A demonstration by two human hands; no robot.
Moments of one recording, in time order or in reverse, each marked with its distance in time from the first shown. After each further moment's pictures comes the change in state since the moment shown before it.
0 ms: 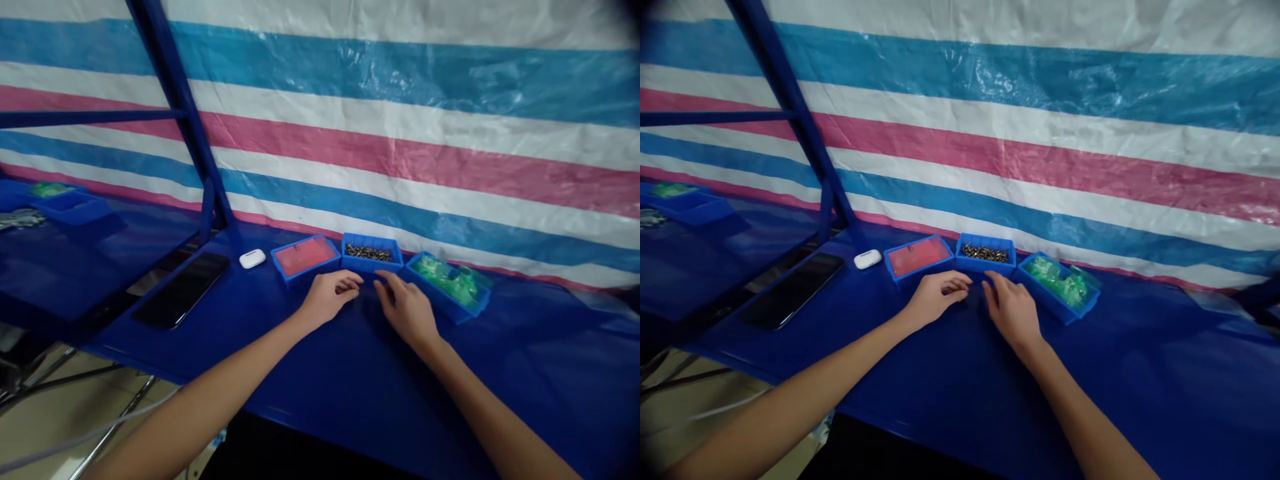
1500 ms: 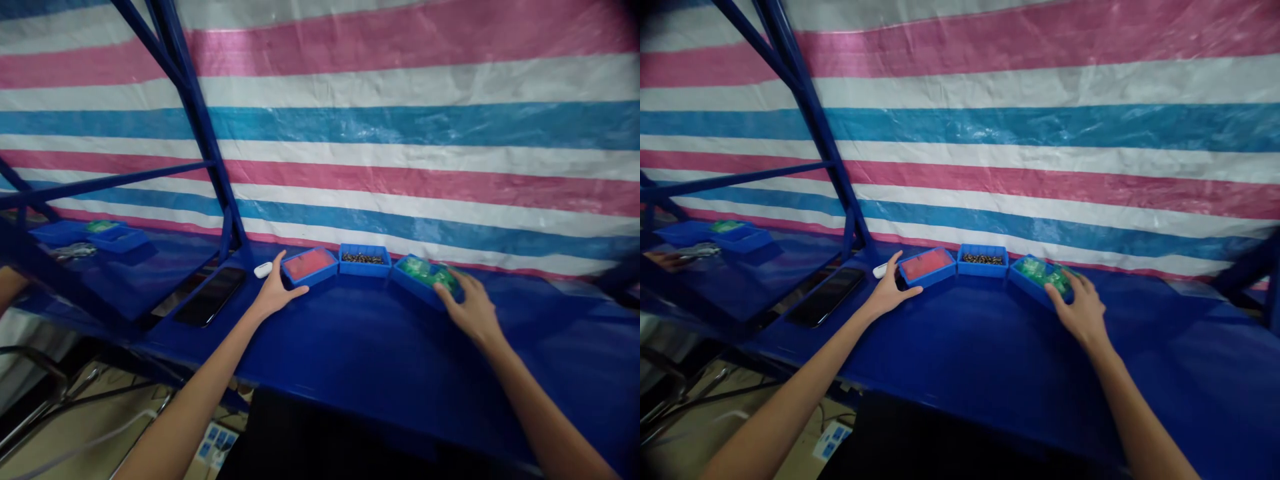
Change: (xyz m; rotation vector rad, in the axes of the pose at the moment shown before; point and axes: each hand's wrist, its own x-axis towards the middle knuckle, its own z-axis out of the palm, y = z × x) left_hand -0.049 -0.024 -0.109 0.415 0.340 -0.074; right_hand -0.059 0.111 -0.055 -0.027 0.193 0.464
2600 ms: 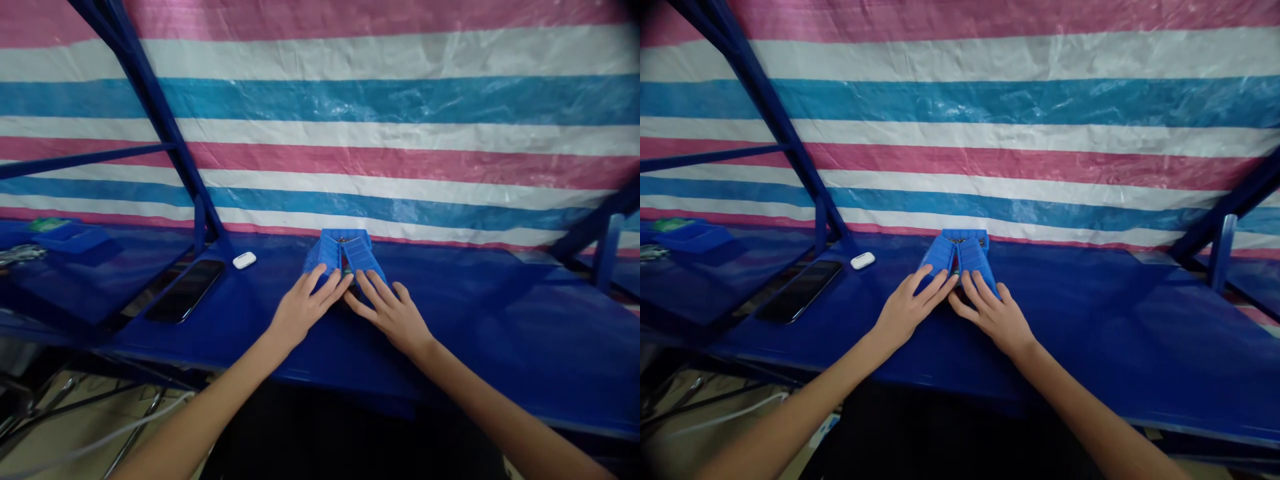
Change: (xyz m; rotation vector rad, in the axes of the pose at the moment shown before) left_hand -0.067 0.108 0.050 0.944 0.035 0.909; right_hand -0.085 -0.099 -0.012 -0.528 0.068 -1.080
